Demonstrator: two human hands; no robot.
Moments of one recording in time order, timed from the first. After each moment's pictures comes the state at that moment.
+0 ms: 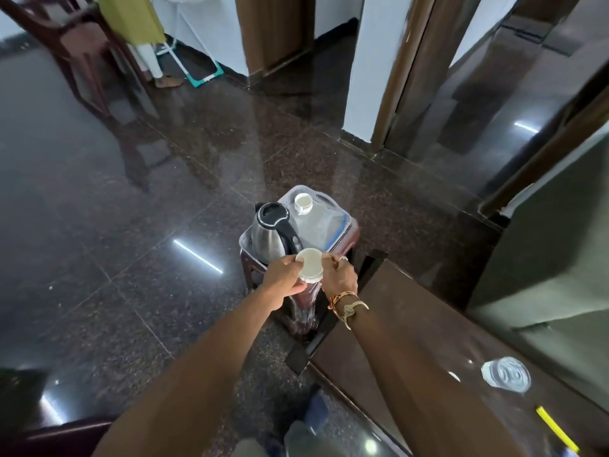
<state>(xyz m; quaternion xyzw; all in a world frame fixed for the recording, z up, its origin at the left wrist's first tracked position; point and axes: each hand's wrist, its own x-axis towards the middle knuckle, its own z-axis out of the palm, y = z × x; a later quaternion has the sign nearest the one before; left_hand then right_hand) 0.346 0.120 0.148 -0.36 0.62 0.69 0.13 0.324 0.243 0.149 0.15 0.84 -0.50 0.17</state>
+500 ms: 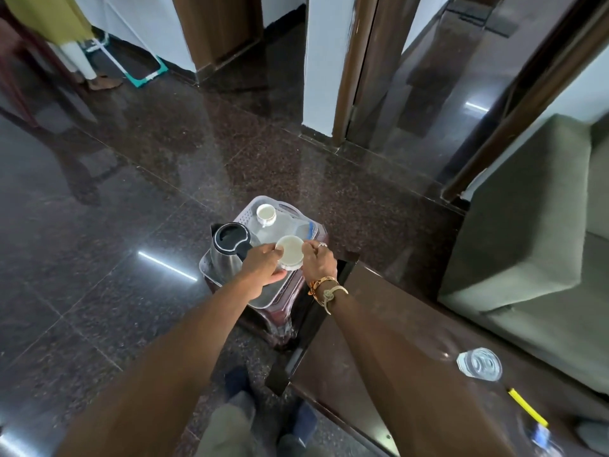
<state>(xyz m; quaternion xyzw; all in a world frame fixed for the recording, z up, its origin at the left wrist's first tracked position) 0.247 0.125 0.148 -0.28 0.68 0.66 0.17 0.238 0.251 0.158 0.17 0.83 -0.50 0.16</state>
